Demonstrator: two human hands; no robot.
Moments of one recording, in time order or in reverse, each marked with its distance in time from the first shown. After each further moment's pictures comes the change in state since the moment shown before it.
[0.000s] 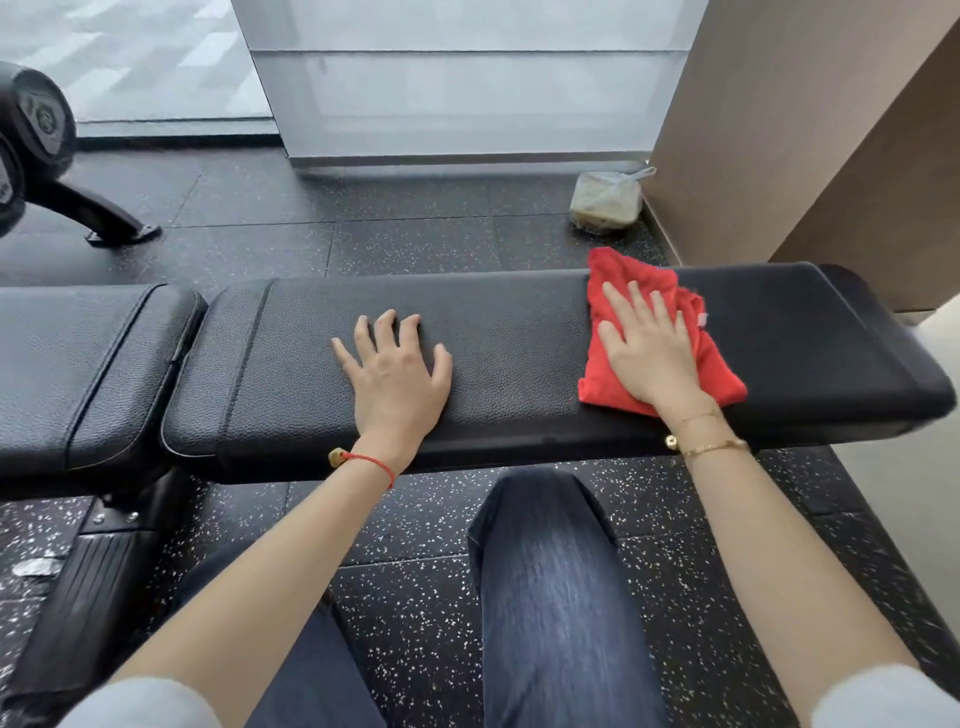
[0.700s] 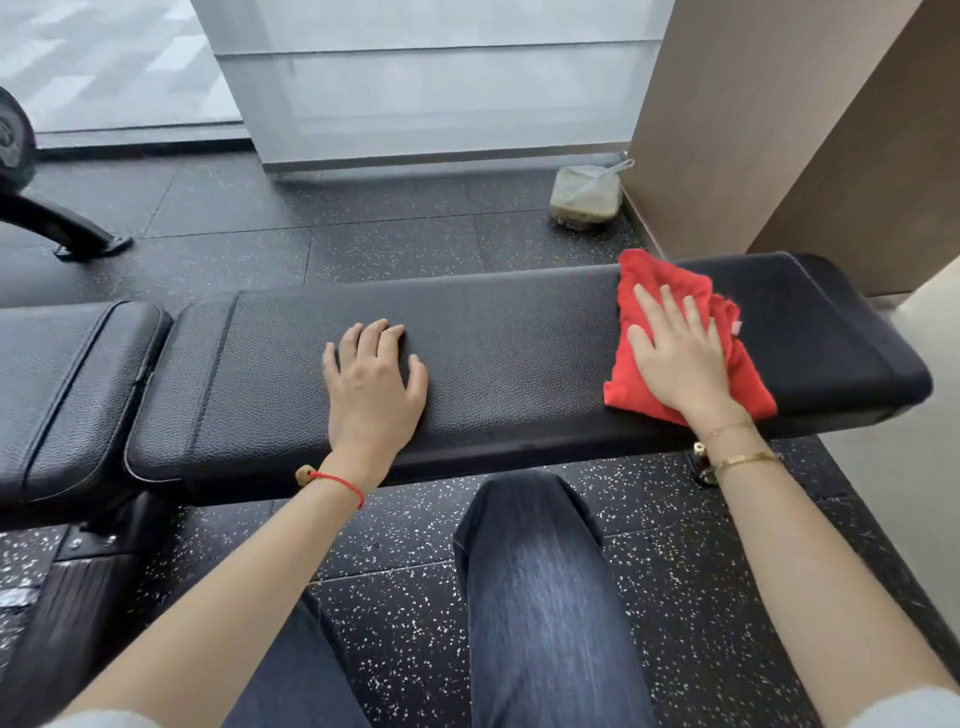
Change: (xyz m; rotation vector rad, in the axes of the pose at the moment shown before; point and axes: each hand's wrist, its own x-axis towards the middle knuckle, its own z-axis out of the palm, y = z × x) left_hand -0.001 -0.002 0.002 -0.041 0.069 0.124; right_hand -0.004 0.051 -0.007 -0.007 0.043 0.099
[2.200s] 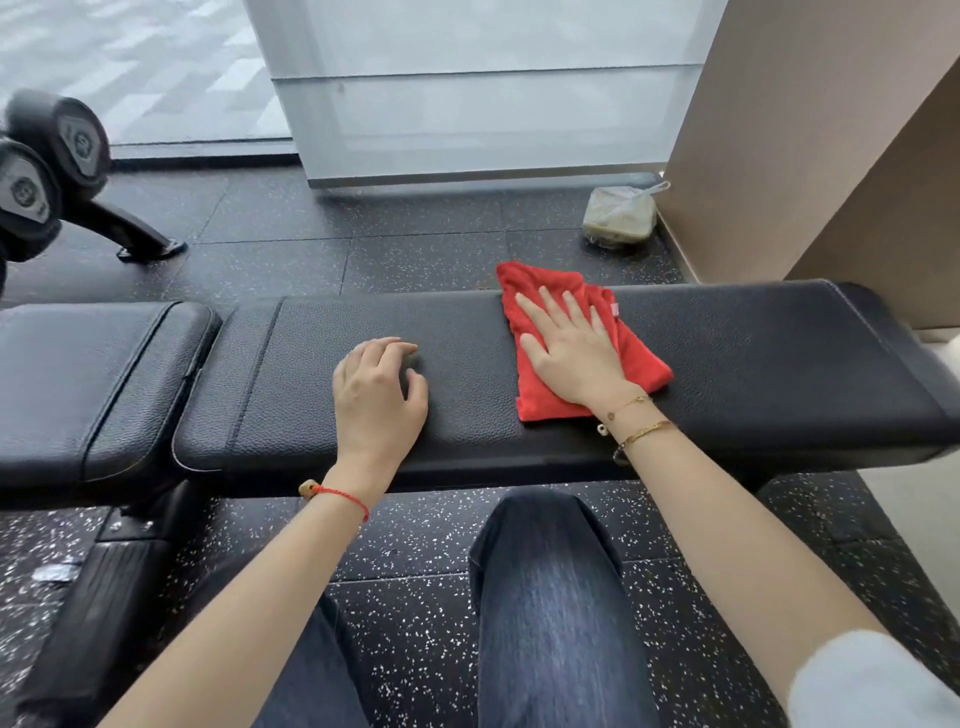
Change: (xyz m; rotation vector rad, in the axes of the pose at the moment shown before) left_hand -0.007 -0.018 -0.018 -0.168 0.111 -0.050; right_hand 0.012 -0.123 0.024 0.003 -0.101 -0.389
